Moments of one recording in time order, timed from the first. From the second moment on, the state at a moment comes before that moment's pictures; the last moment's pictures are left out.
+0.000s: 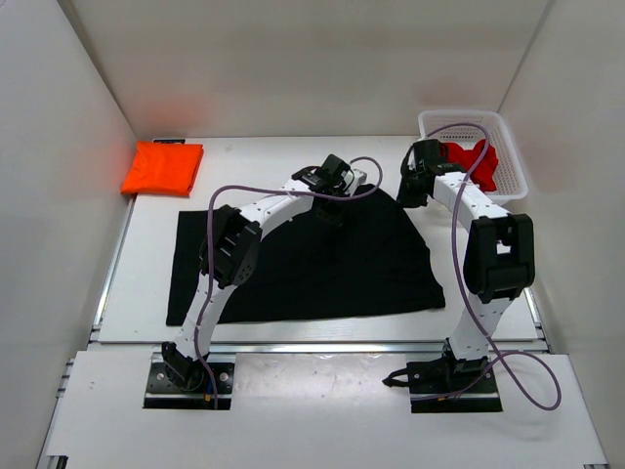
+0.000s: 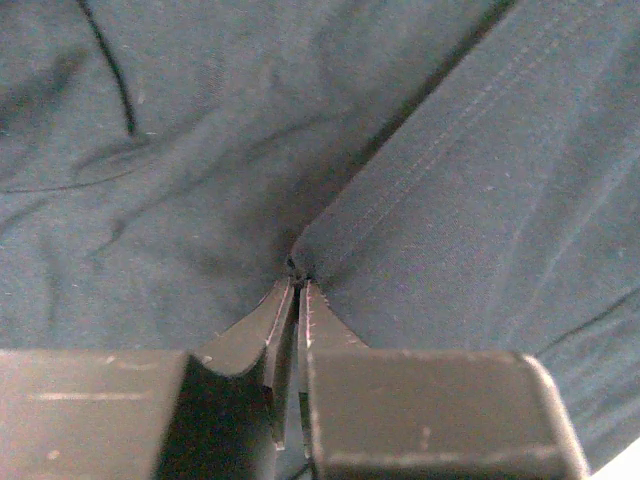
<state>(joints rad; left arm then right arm) -0.68 2.32 1.98 -0.67 0.16 -0.06 0.13 1.85 1.44 -0.54 -0.06 0.34</state>
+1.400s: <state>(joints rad) 0.10 1.51 1.10 -0.78 -0.28 0.05 -0.07 1.15 0.59 -0.85 -0.09 0.58</state>
